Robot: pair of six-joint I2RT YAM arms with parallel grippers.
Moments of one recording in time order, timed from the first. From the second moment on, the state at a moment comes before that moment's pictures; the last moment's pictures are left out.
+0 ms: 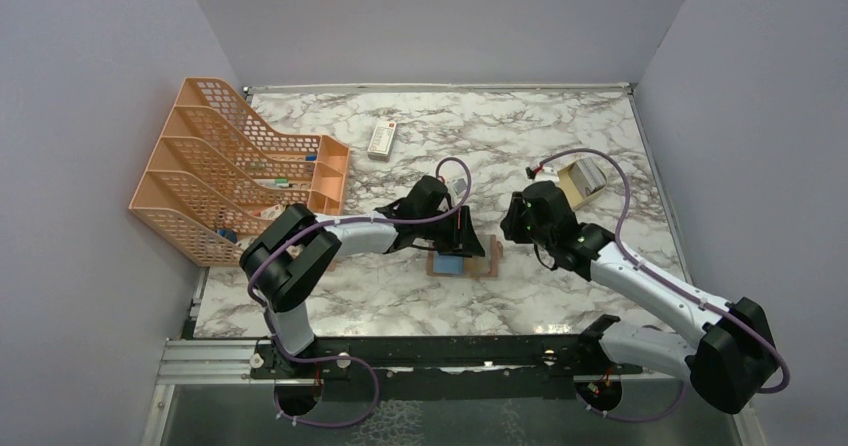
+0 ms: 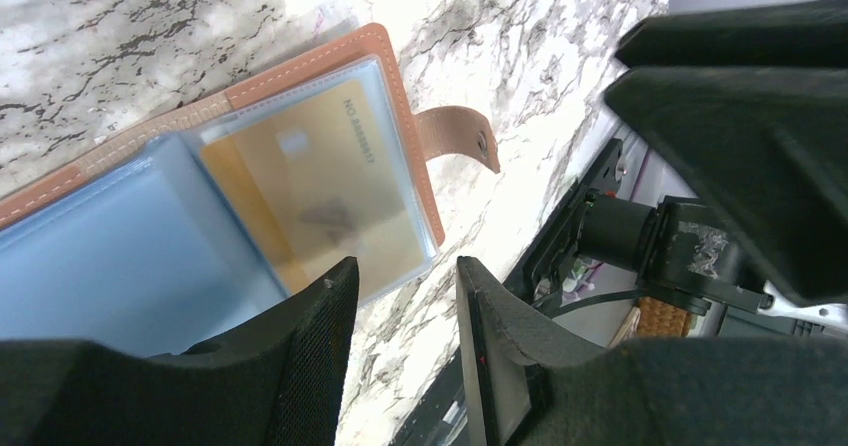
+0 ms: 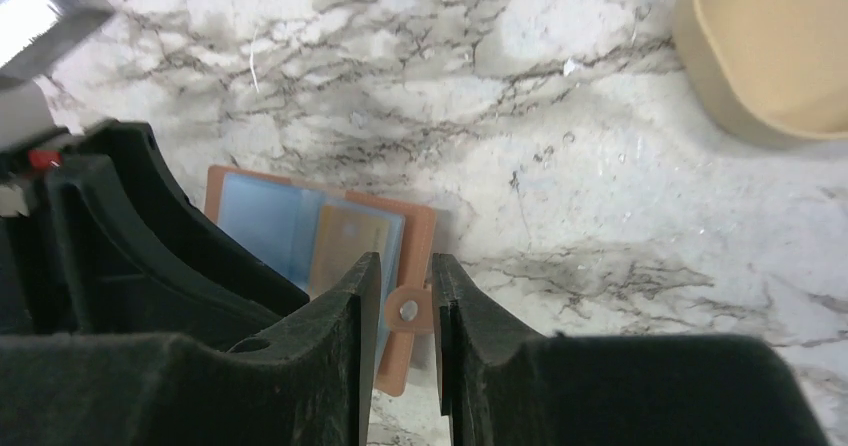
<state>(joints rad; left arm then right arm) -0.79 1.76 0.91 0.15 0.51 -0.84 0.63 1.09 0.65 -0.27 0.22 0.53</state>
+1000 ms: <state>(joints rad) -0.79 1.43 0.94 -0.31 0.33 -0.52 0.26 1.68 1.21 -0.42 0.48 0.20</state>
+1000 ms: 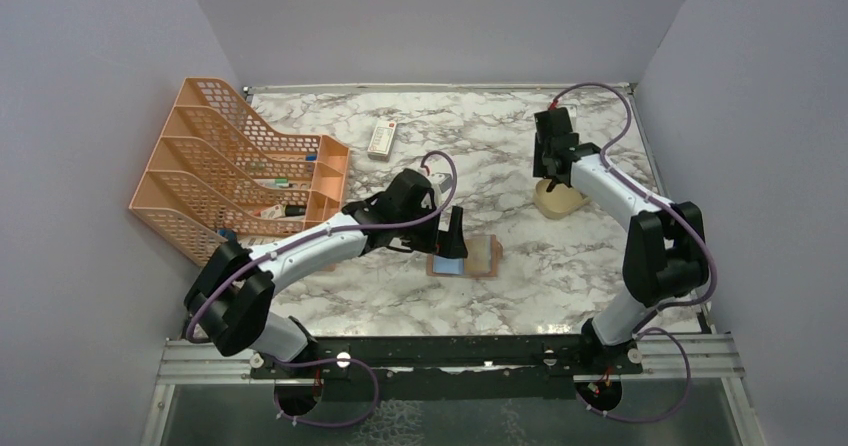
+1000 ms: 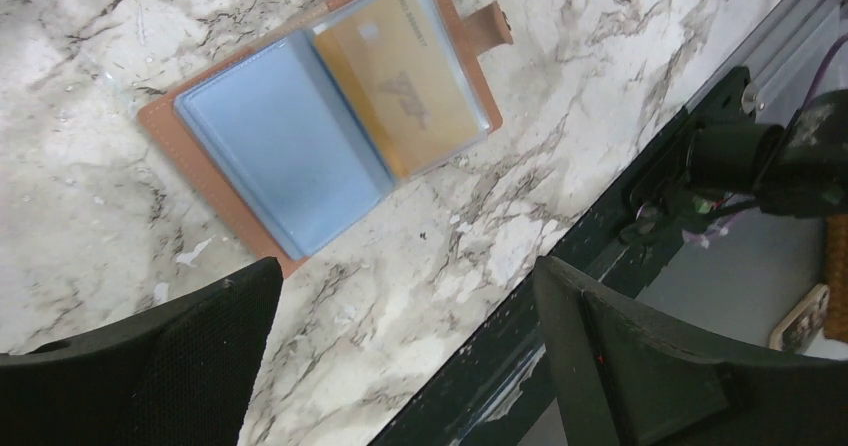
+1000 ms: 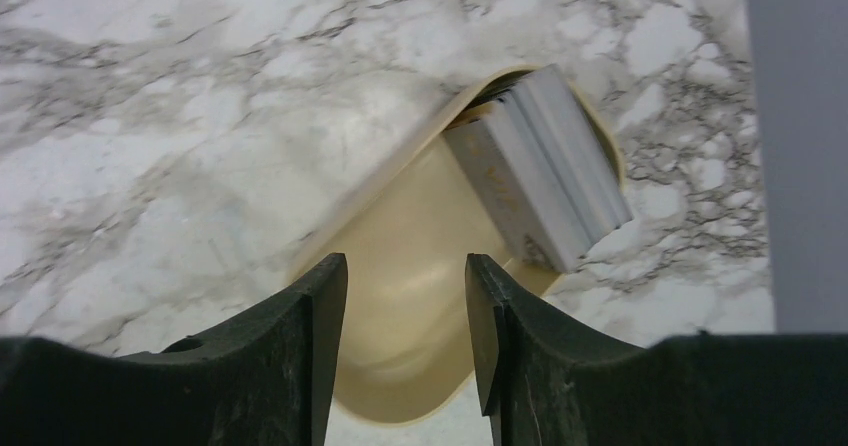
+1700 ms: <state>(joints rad) -0.78 1.25 0.95 -0.52 0.23 -0.23 0.14 1.82 1.26 -0.40 0.67 -0.10</state>
